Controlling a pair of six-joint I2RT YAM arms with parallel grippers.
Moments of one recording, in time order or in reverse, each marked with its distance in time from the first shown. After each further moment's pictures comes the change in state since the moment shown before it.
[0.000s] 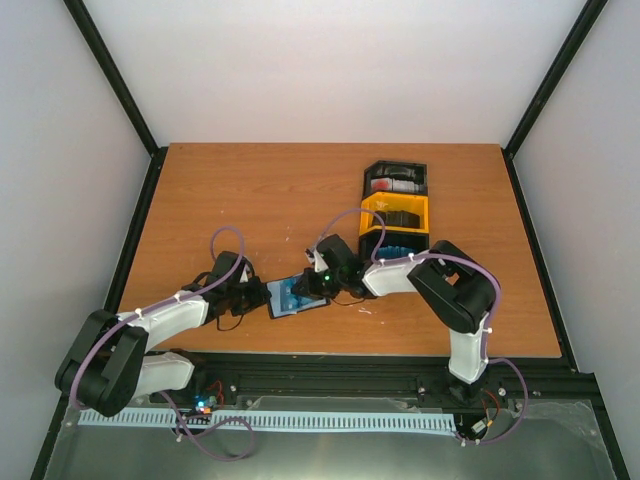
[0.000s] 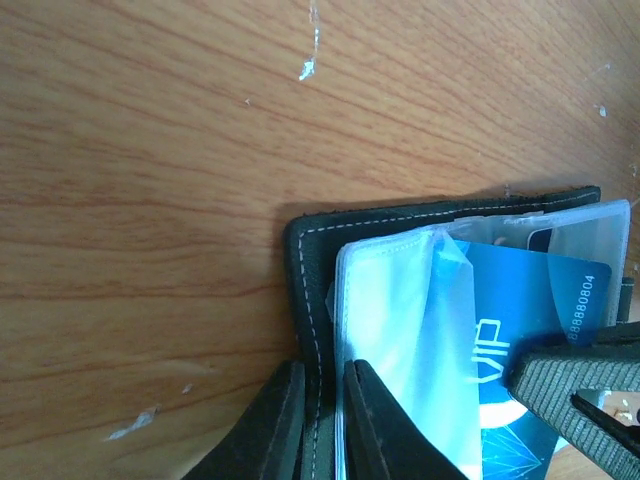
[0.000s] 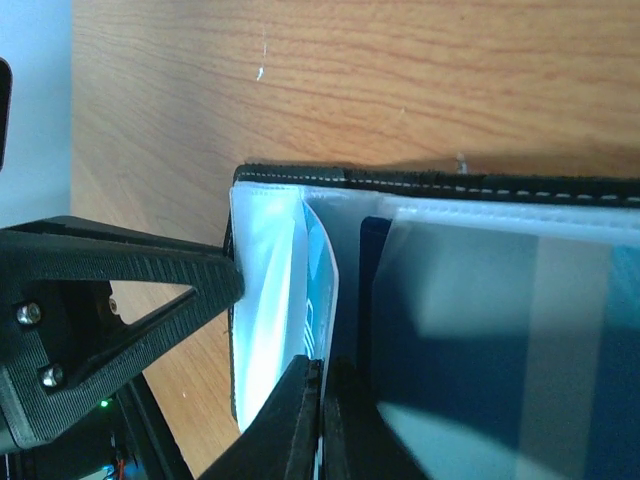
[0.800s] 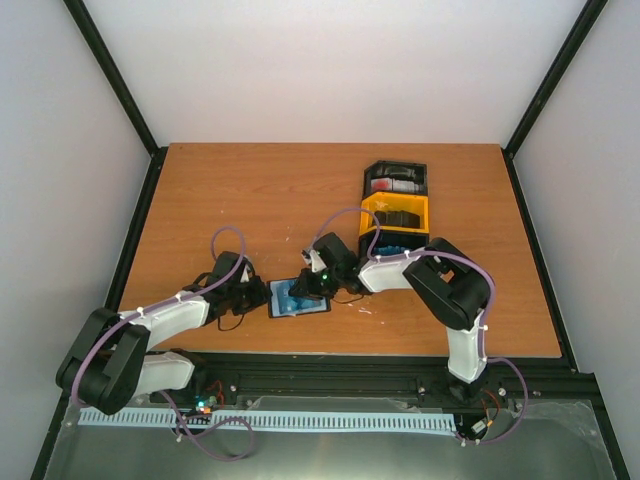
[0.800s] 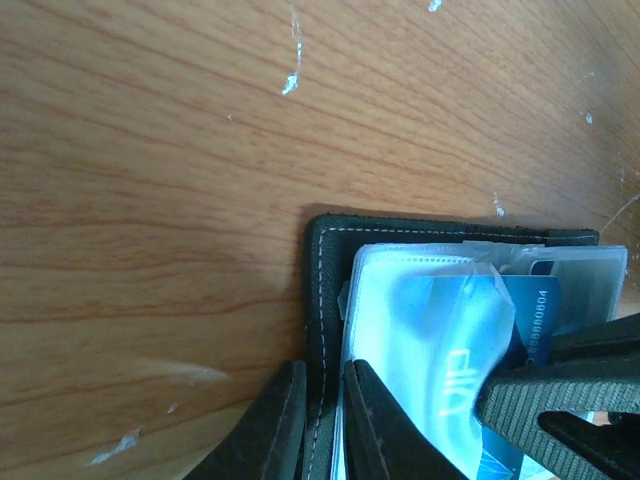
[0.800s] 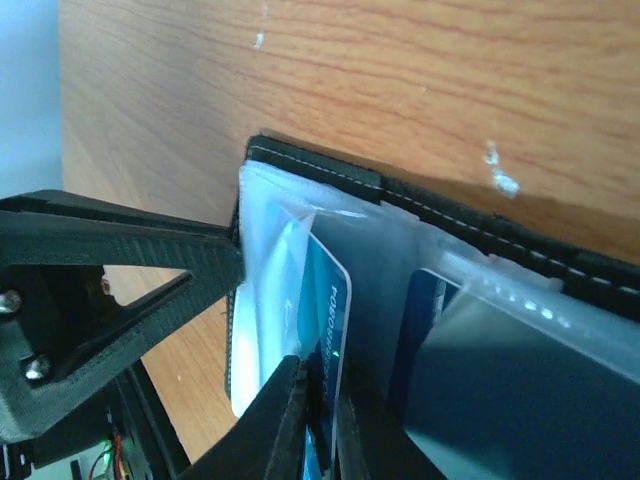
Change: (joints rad) left arm -0.003 0.010 -0.010 0.042 0.002 0.000; right arm -0.003 0.030 0.053 -0.069 -0.057 -0.031
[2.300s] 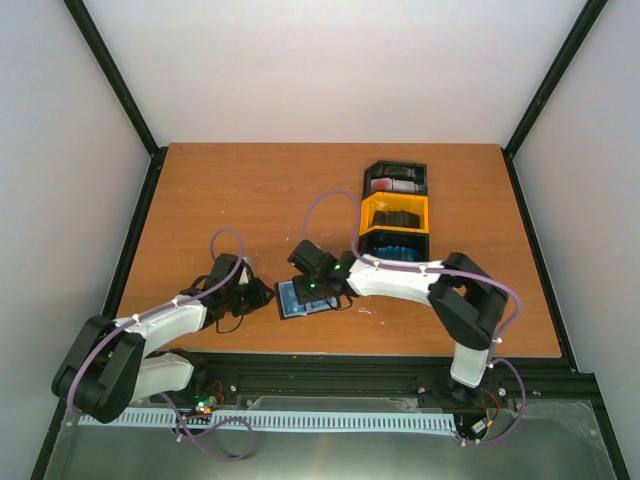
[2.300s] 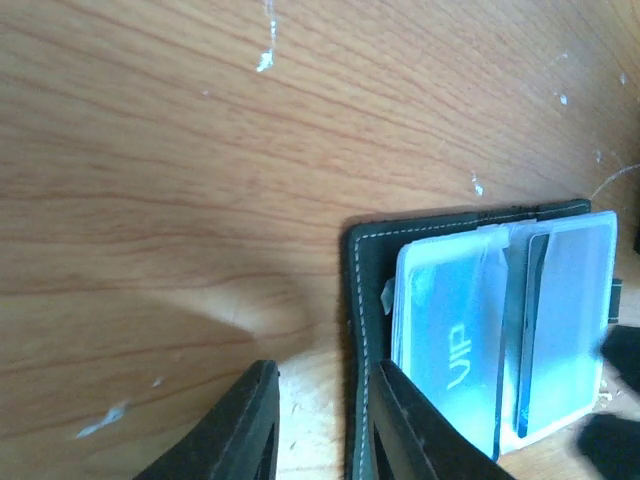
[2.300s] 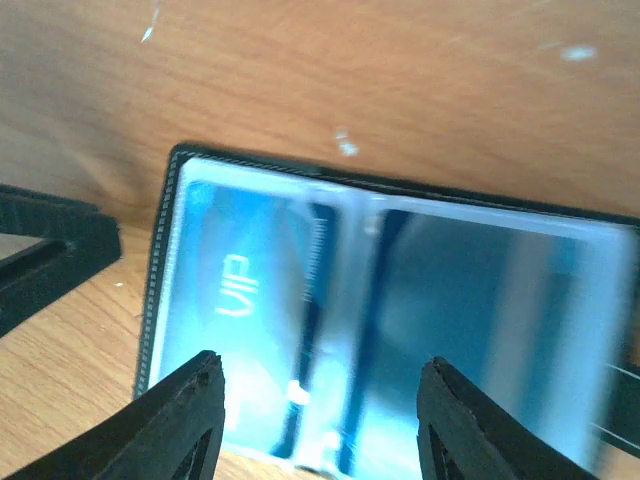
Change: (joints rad) left arm -0.001 -0.032 -0.019 0.016 0.034 0.013; right arm 0.181 -0.087 0.229 -0.590 0.586 -0.172
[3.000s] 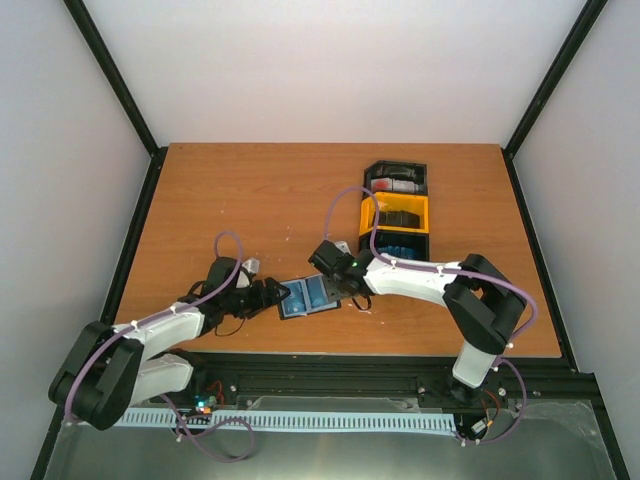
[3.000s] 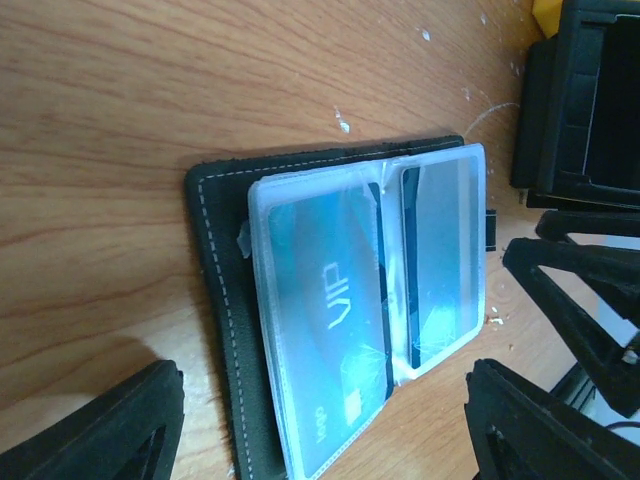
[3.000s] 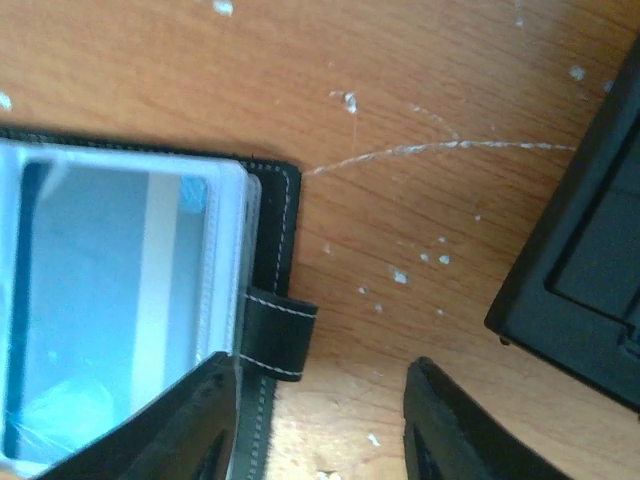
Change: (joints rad) left arm 0.000 -0.060 -0.071 0.124 0.172 -0.019; right arm -0.079 -0.134 -0.132 -0.128 0.249 -0.089
